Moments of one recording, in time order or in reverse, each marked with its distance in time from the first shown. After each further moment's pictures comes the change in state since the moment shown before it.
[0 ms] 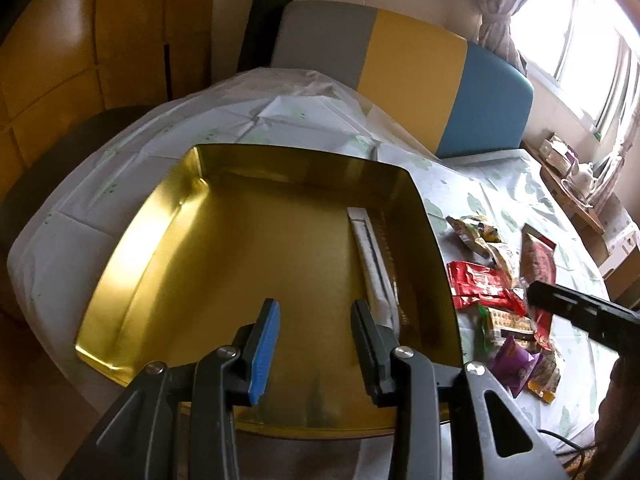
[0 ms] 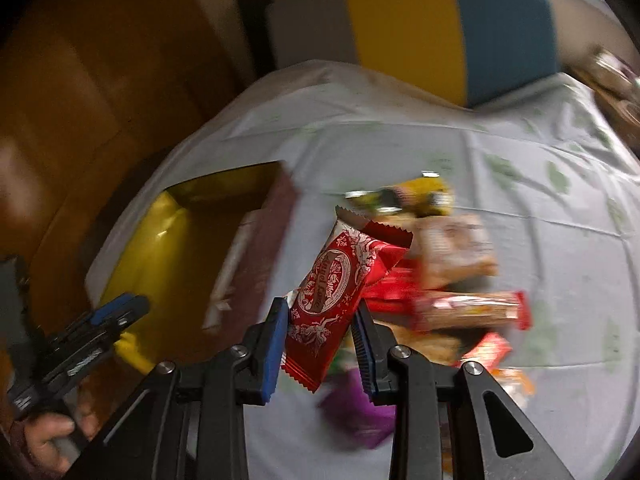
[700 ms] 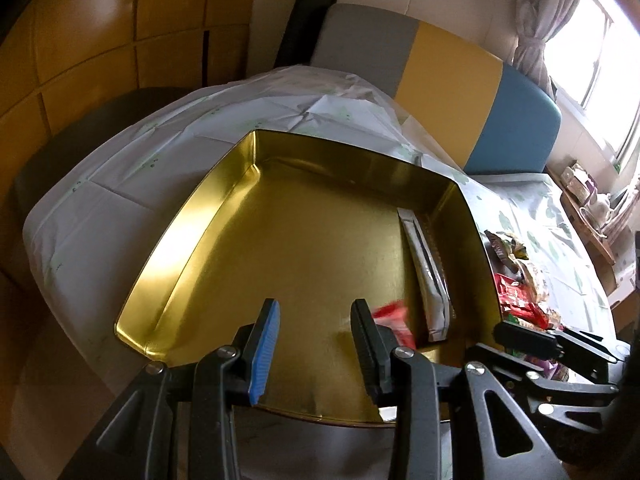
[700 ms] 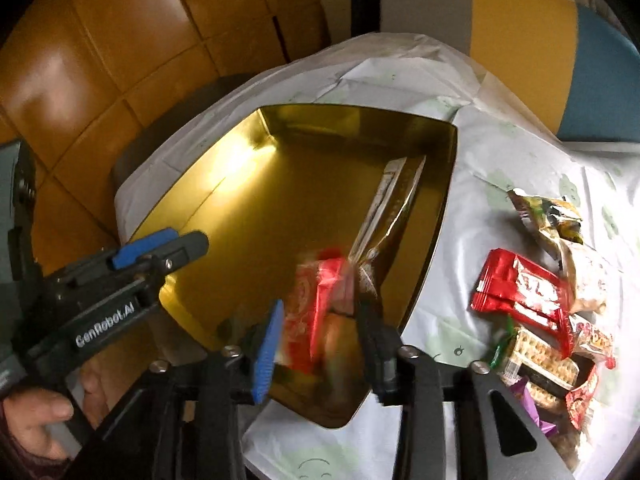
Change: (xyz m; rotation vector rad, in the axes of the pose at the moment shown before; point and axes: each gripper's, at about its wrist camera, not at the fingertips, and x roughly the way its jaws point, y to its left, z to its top) left arm -0.002 0.047 -0.010 -0.107 -0.004 0.040; right arm 0.067 0.110 -0.025 -0.265 0.134 0.073
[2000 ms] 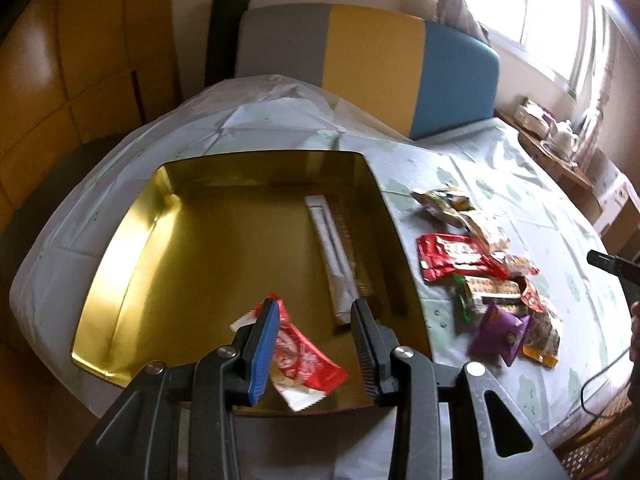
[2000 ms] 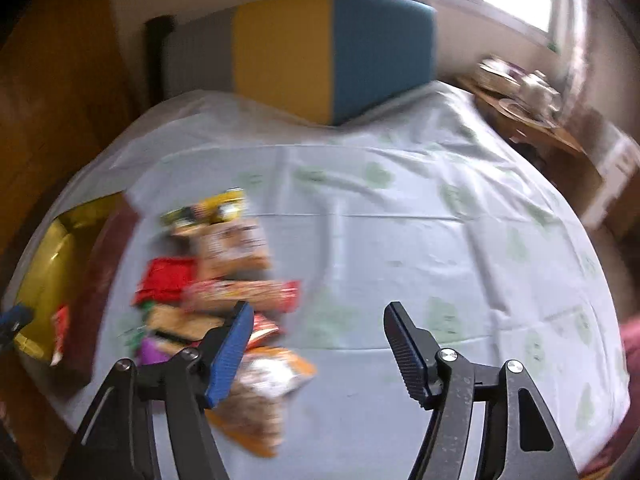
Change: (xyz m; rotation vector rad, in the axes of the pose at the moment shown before) left arm -0.009 -0.089 -0.014 0.277 0.002 -0.055; right arm -0.154 -0.233 -0.093 0.422 -0.174 -0.491
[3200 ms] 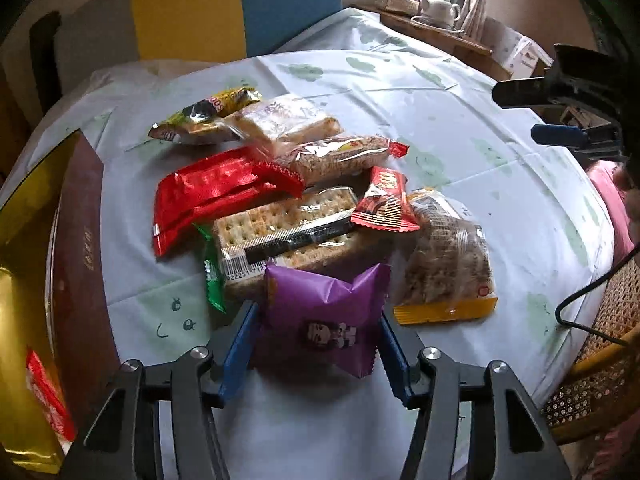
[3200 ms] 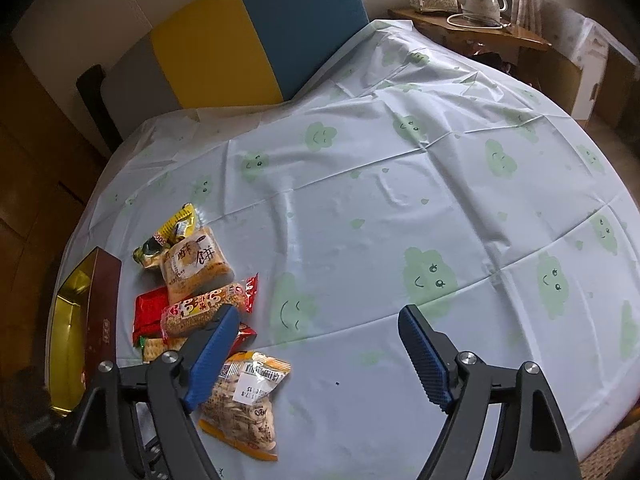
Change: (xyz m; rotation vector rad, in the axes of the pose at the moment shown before) left arm 0.076 -0.182 -0.032 0.405 0.207 -0.266; right arm 0.022 -0.053 -0.004 0.297 0.108 0.081
